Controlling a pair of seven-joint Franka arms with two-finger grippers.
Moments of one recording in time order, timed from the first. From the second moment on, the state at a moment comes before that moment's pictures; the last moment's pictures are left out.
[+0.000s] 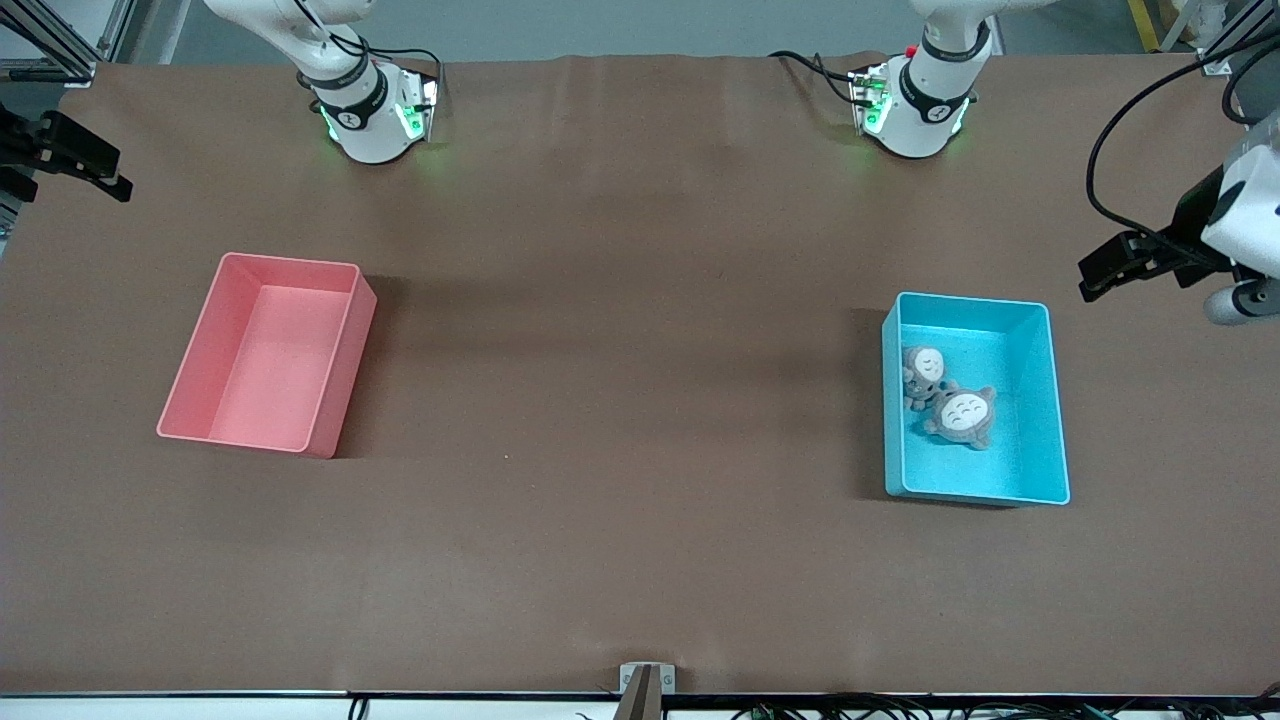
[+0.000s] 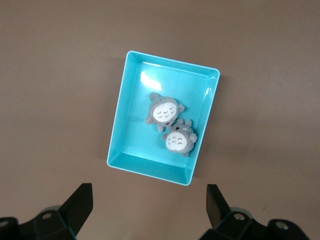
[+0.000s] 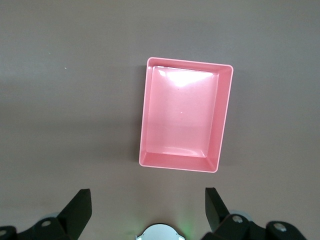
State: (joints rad) left arm 0.14 0.09 -0.29 -1.42 0.09 1.48 -0.25; right arm -0.01 -0.09 -0.01 -1.50 0.01 1.36 -0.01
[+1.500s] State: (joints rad) left arm -0.02 -0.09 -0.09 -1.63 0.04 1.51 -0.14; right arm -0.01 -0.10 -0.01 -1.50 0.03 1.34 -0.02
